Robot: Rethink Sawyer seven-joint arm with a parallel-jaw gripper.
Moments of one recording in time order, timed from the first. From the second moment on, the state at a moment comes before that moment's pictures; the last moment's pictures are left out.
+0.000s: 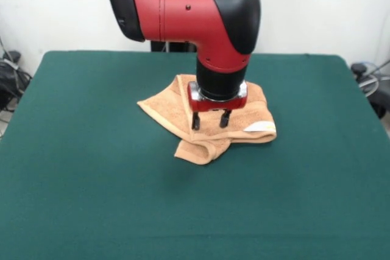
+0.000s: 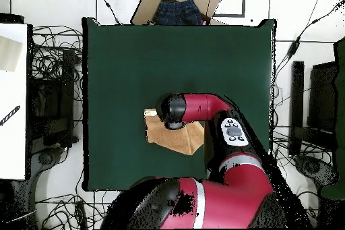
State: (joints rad) arm -0.32 -0.41 0.15 1.54 -0.32 0.65 1.59
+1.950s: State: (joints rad) arm -0.30 -0.79 0.19 1.72 -0.26 0.83 1.59
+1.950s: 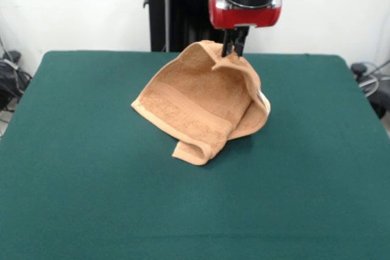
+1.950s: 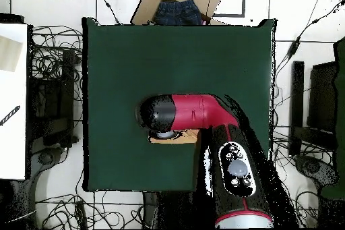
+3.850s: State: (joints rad) arm -0.33 -0.82 0.27 1.55 -0.28 0.99 1.59
